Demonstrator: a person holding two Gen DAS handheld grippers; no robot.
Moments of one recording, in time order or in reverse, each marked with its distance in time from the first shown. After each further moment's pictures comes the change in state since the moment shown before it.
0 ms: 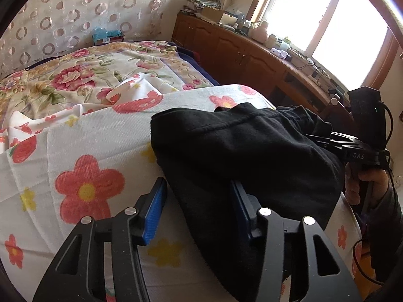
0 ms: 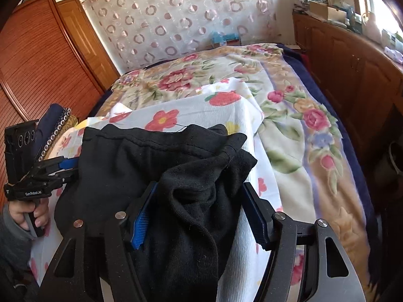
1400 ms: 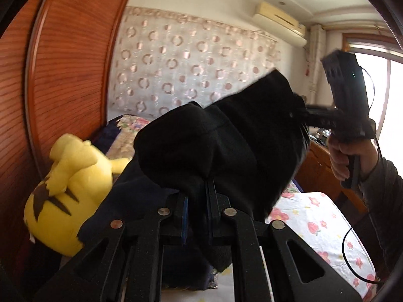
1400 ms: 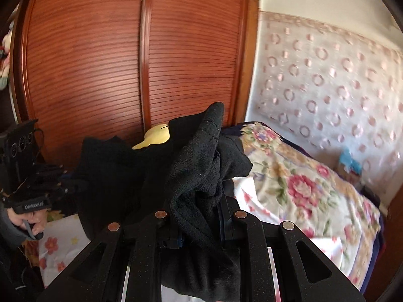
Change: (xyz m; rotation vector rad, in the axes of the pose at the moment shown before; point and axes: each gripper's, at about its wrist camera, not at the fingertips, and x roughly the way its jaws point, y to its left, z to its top) left arm -0.274 0.134 -0.115 -0.286 -0.589 0.472; right arm 0.082 0.348 0.164 -0.827 -0.208 0.366
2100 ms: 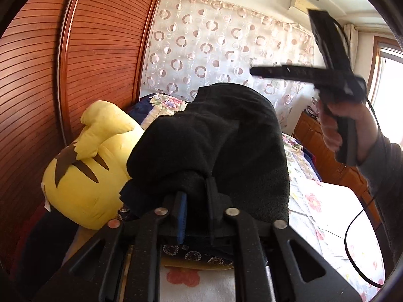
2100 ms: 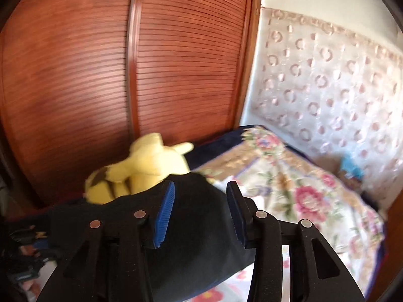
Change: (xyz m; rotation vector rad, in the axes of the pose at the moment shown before) left arm -0.008 0.051 -0.044 -0.074 0.069 0.139; right arm 0.131 0.009 0.045 0.031 -0.009 -0.035
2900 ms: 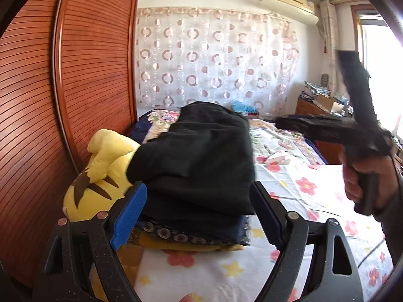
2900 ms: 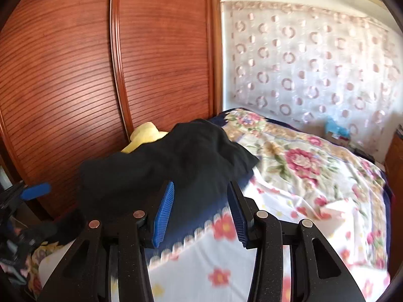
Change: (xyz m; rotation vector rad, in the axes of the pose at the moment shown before) left arm -0.051 -0.033 0.004 0.188 -0.035 0.031; right arm -0.082 0.041 -0.103 0.208 -0.038 -0.113
